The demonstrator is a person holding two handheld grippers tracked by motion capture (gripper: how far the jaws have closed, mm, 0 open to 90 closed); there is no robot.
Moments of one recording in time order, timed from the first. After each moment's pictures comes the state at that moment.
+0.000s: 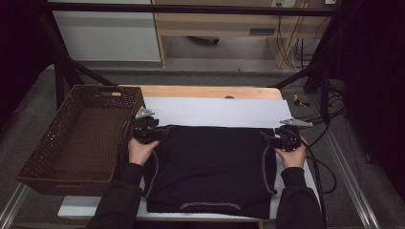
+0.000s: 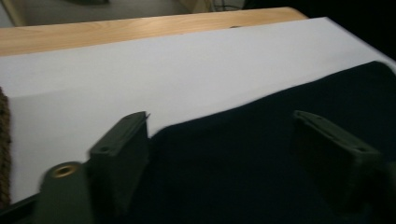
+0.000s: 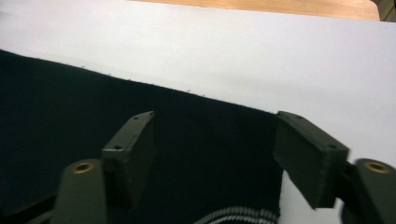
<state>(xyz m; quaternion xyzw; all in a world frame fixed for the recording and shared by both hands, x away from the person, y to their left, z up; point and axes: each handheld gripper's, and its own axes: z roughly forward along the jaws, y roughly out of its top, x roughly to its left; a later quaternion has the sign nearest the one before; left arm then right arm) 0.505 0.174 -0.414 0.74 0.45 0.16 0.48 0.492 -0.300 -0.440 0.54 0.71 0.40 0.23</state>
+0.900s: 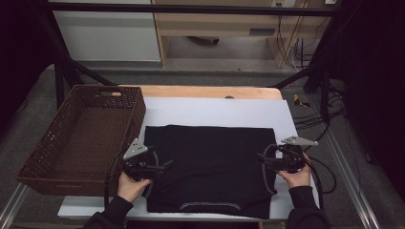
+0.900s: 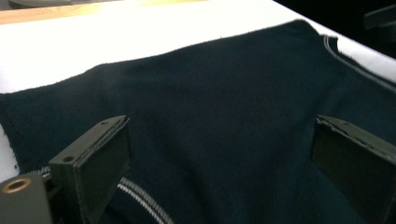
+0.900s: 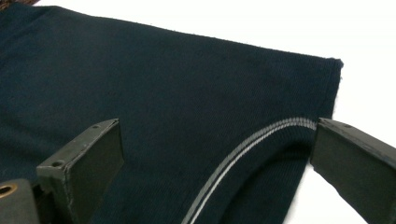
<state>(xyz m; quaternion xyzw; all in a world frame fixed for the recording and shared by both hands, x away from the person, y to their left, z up) 0.407 0.185 -0.437 0.76 0.38 0.16 0.49 0.425 -0.291 -0.438 0.51 0.74 0.41 0.19</state>
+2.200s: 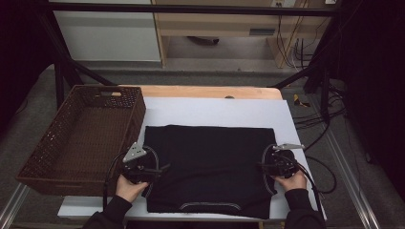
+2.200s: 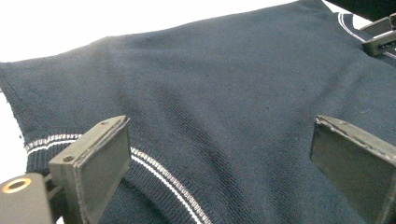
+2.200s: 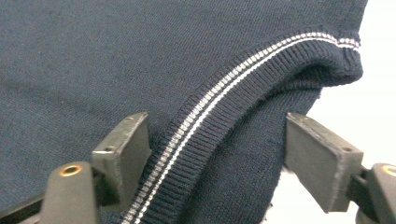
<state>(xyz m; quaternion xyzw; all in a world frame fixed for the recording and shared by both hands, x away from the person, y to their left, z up) 0.410 0.192 -0.455 0.77 0.39 0.15 0.47 0.432 -0.287 -0.475 0.54 0.76 0.31 0.16</state>
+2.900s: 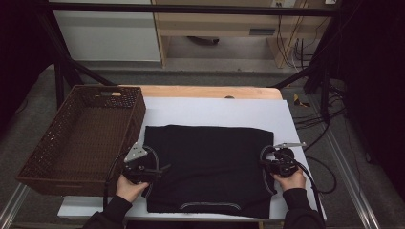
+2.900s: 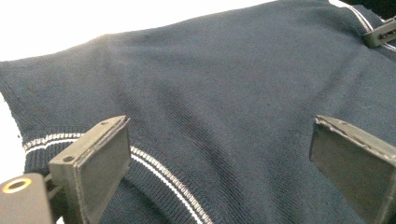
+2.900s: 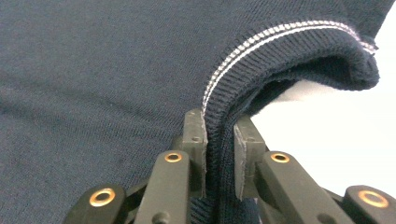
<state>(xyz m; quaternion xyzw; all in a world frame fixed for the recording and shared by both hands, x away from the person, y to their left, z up) 0.411 0.192 -0.455 0.78 0.39 0.15 0.47 0.433 -0.285 -0.468 0.55 0.76 0.33 0.10</state>
